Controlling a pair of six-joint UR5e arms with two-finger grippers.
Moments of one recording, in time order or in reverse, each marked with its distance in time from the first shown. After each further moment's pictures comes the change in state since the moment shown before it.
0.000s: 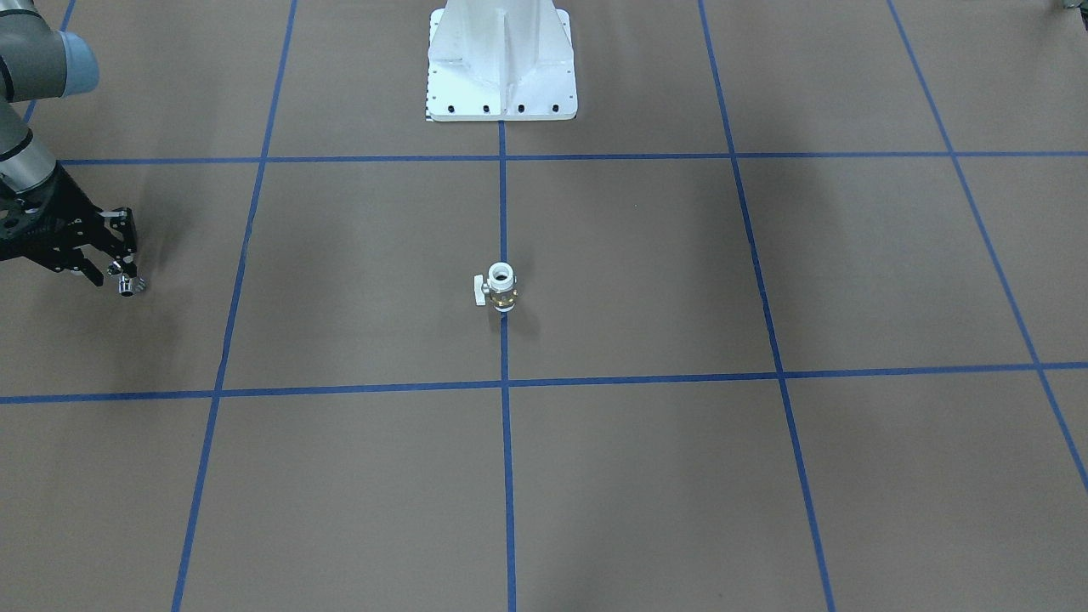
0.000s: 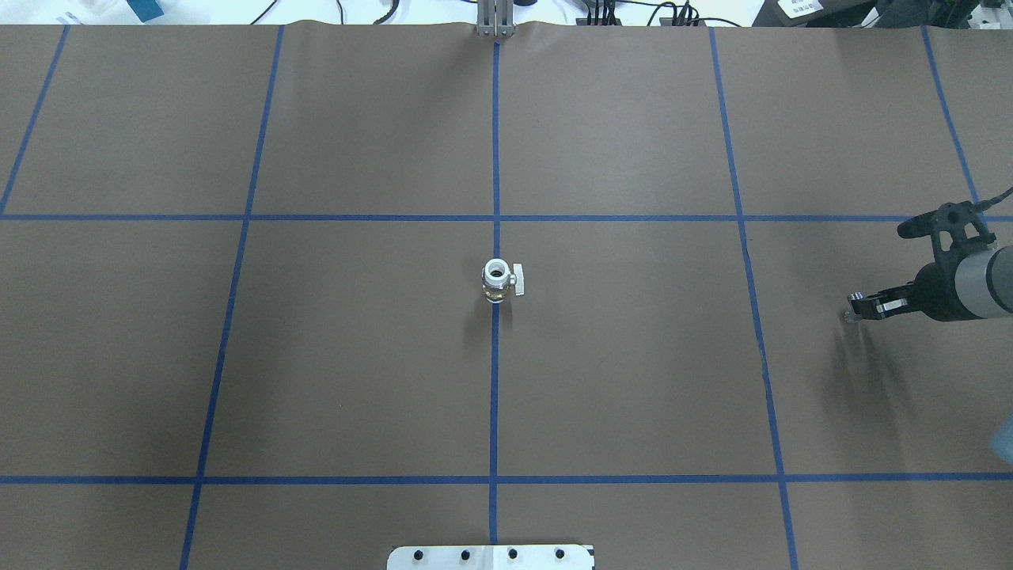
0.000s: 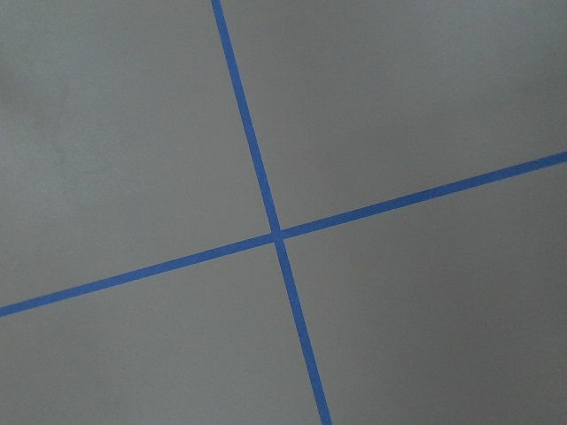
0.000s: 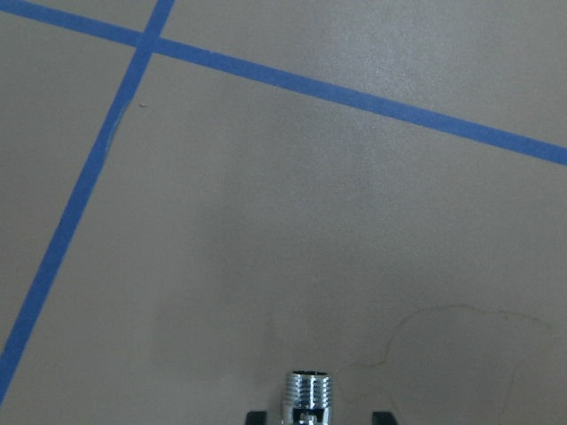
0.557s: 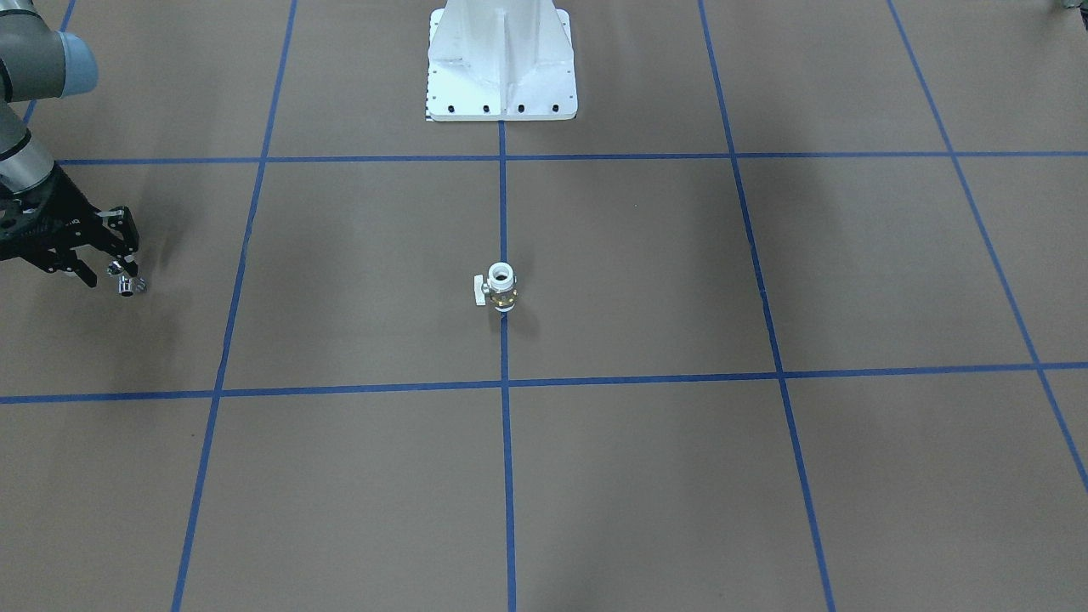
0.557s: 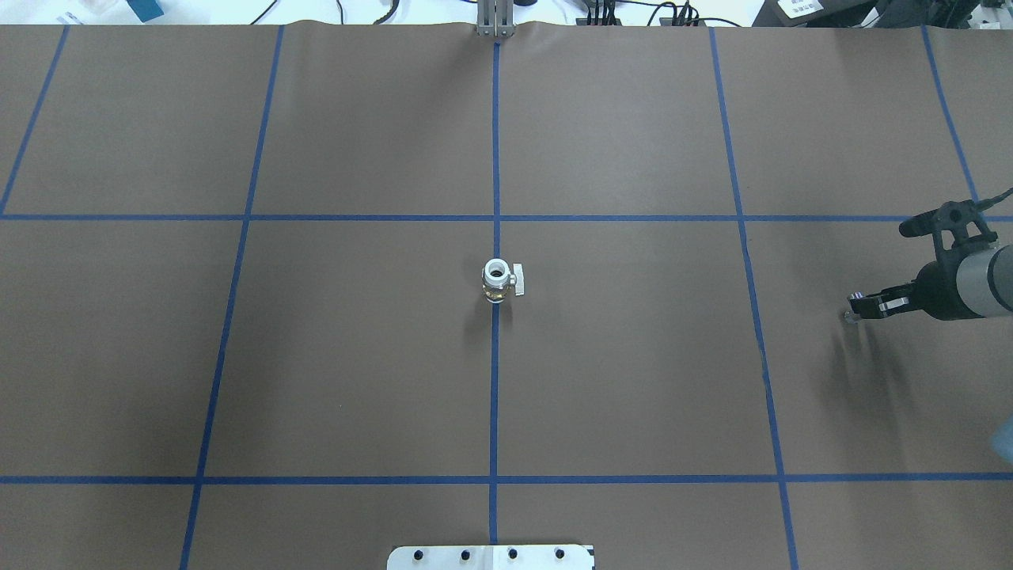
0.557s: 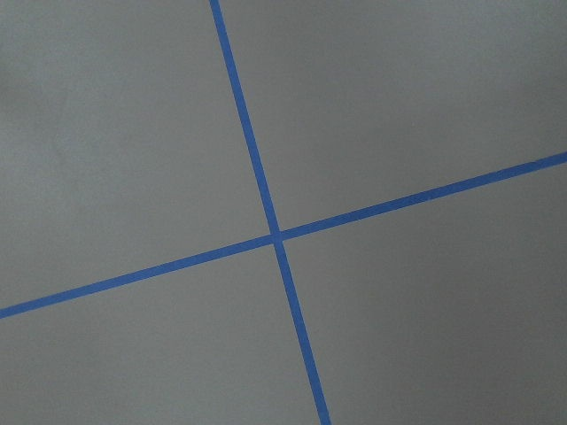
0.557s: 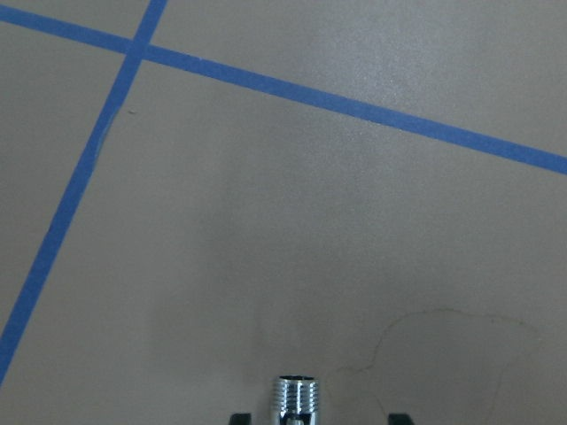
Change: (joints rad) left arm 0.001 0.000 -0.001 0.000 0.000 0.000; right arm 0.003 0.000 0.000 0.000 -0.004 0.000
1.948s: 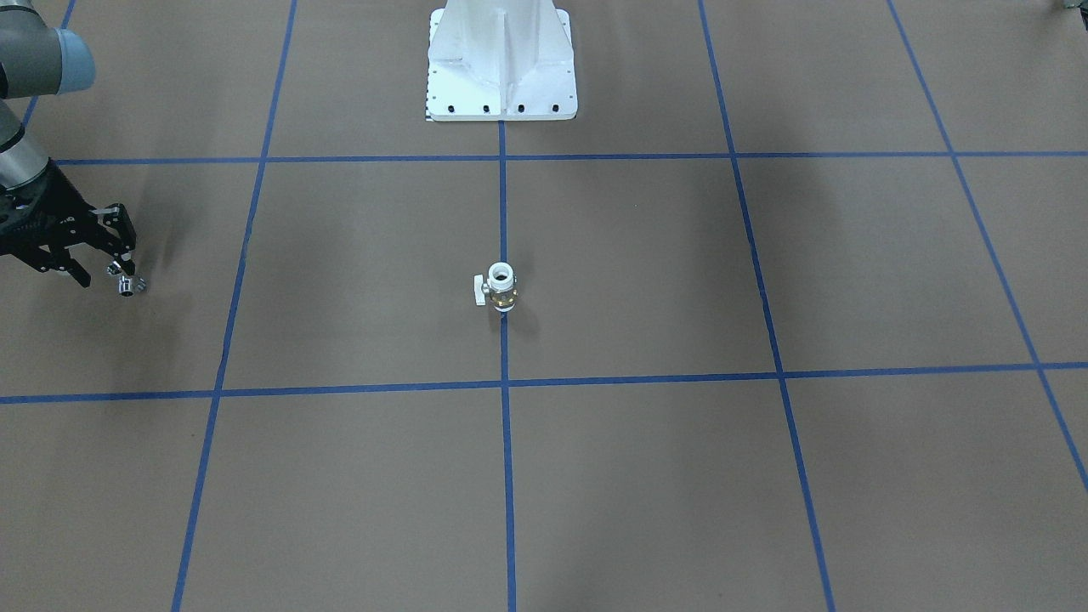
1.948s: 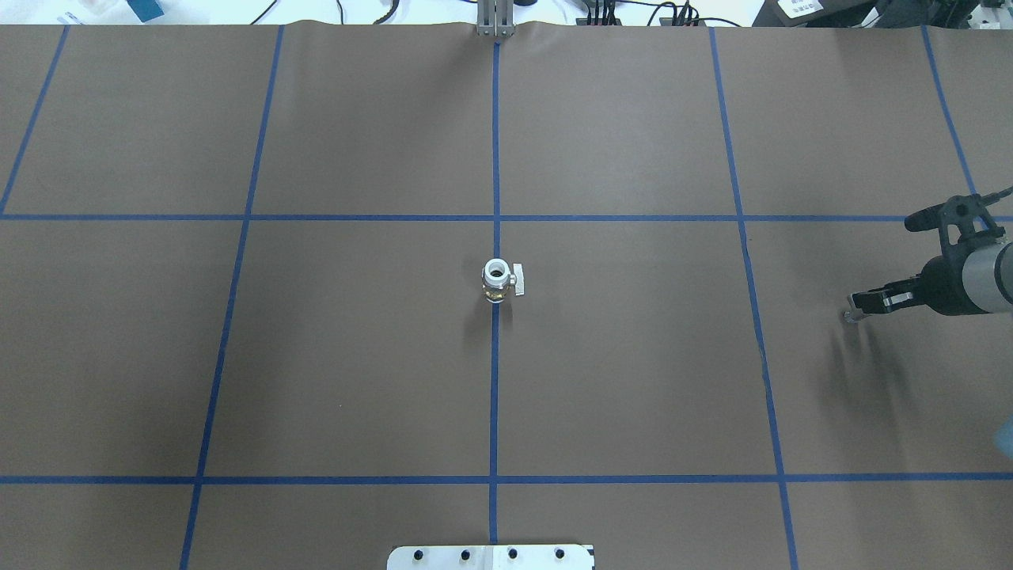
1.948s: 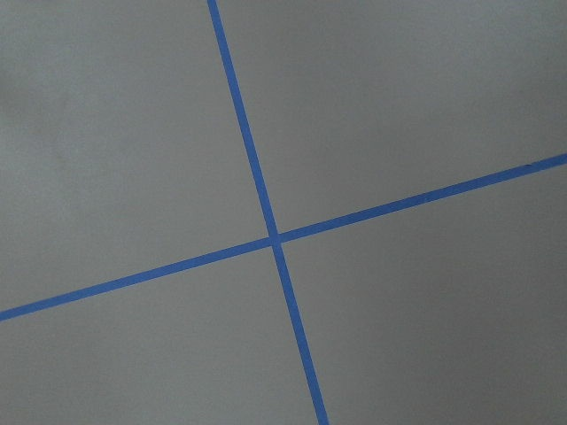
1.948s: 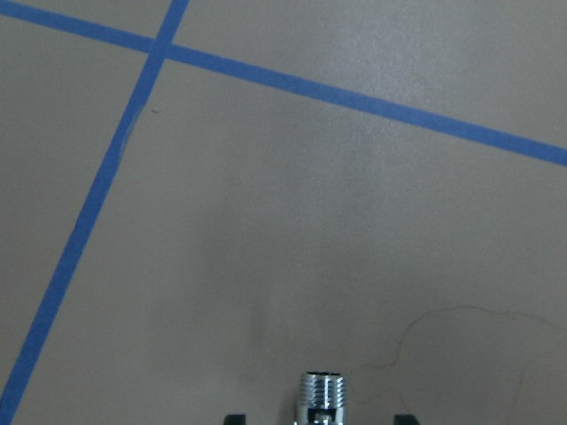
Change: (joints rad) left arm -0.002 0.001 -0.009 0.002 0.000 -0.002; right arm 0.015 -0.001 0.012 0.001 -0.005 -0.007
